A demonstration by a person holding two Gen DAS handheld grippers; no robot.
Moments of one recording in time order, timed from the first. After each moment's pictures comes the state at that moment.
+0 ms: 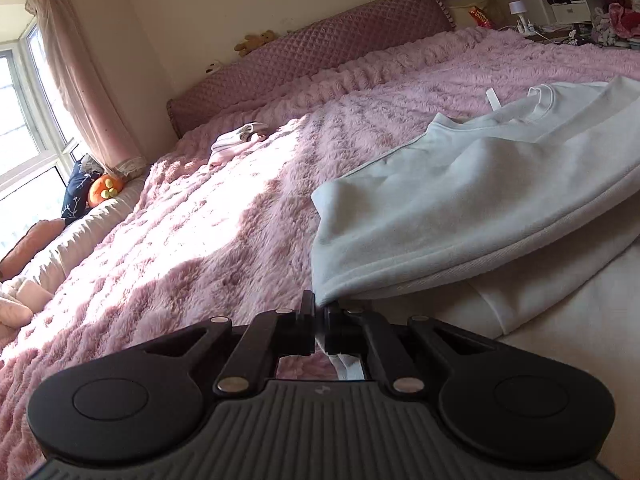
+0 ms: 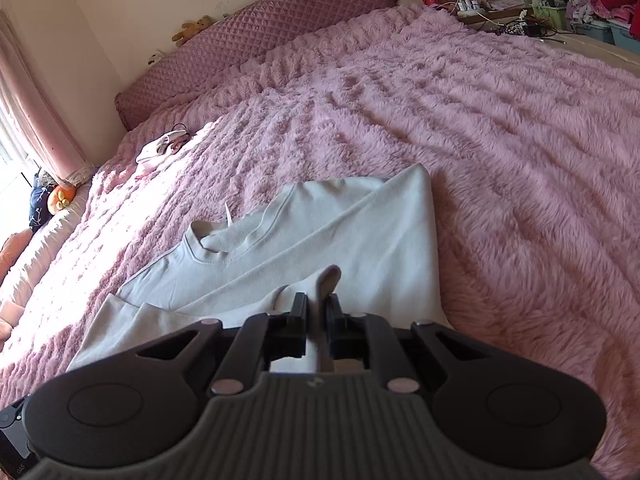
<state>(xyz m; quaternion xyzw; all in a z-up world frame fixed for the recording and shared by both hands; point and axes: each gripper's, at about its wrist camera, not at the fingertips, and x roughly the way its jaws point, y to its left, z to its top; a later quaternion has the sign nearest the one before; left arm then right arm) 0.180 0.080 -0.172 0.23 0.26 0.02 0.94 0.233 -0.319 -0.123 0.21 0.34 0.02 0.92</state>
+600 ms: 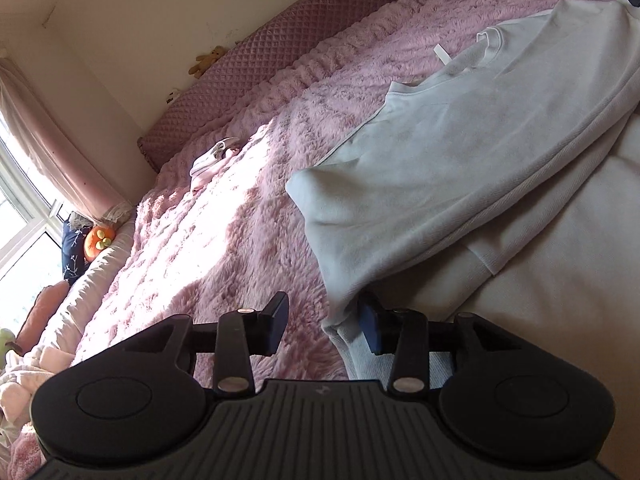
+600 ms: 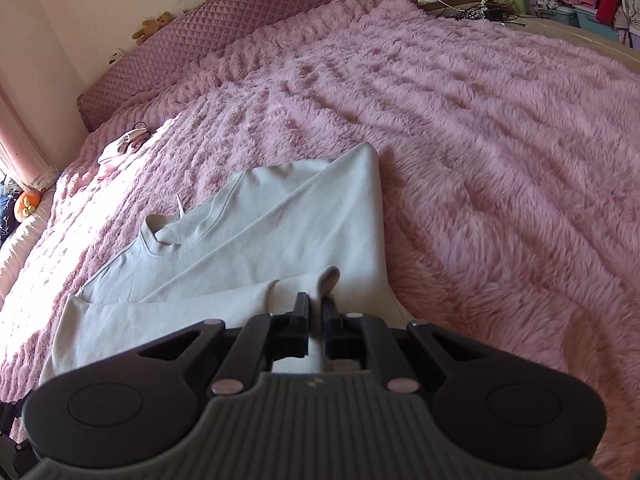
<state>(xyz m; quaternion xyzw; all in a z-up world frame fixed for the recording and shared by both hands) 0.173 0.068 -0.181 0.33 0.25 -0.02 0.91 0.229 -0.339 -0.143 0.23 0.35 -0.03 0.91</state>
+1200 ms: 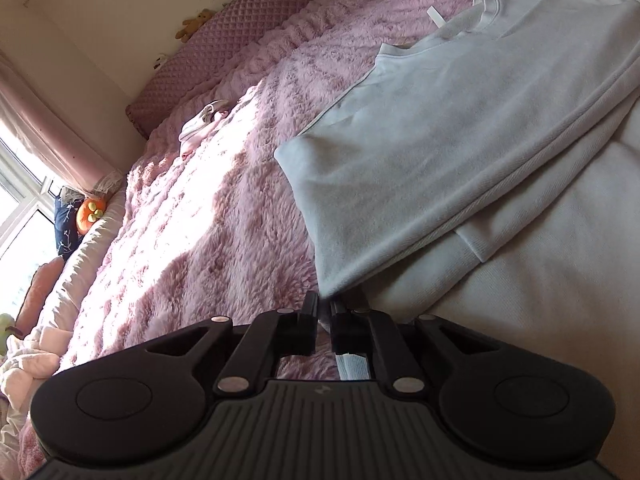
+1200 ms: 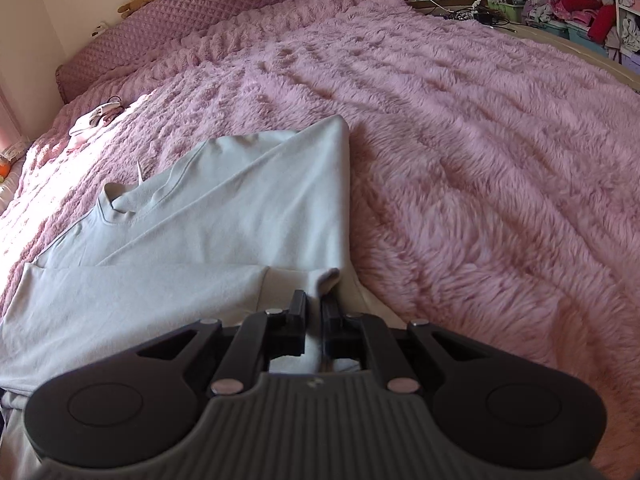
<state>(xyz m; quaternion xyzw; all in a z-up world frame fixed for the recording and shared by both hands) 0.175 0.059 -0.178 0.34 0.32 0.00 0.88 0.231 -0.334 -0.171 0.18 0.37 -0.07 0.91</state>
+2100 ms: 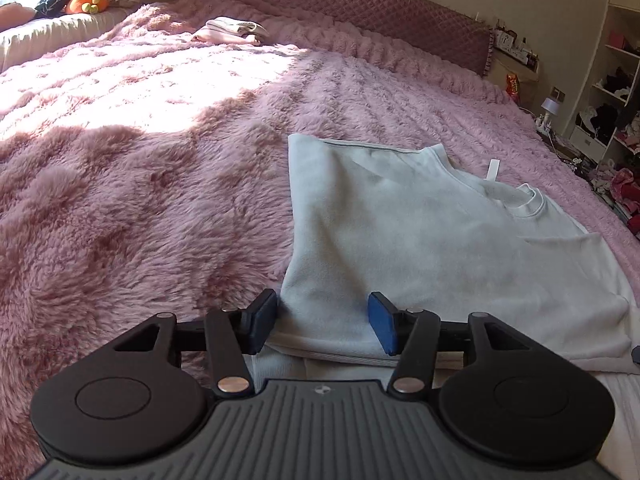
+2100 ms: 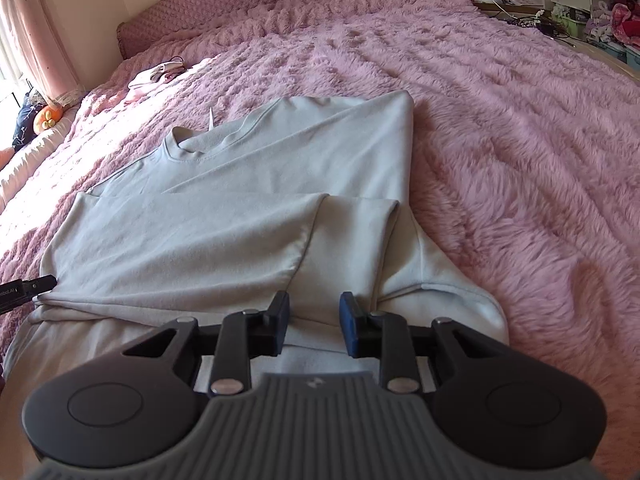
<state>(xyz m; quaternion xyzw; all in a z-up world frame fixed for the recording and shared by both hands) 0.208 0.134 -0.152 -0.10 0.35 -0.06 0.93 0.189 -0.311 -0.168 0.14 0.39 0.03 0.91</state>
